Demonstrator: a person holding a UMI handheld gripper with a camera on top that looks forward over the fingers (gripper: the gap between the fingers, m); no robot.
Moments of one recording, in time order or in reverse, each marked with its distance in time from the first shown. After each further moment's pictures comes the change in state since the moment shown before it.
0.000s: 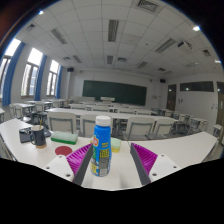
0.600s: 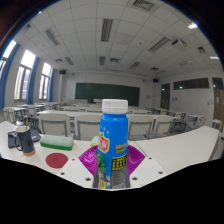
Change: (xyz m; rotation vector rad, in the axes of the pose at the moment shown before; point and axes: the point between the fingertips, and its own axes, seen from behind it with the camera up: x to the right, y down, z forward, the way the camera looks) arm -0.034 0.030 0.098 0.028 0.082 0.045
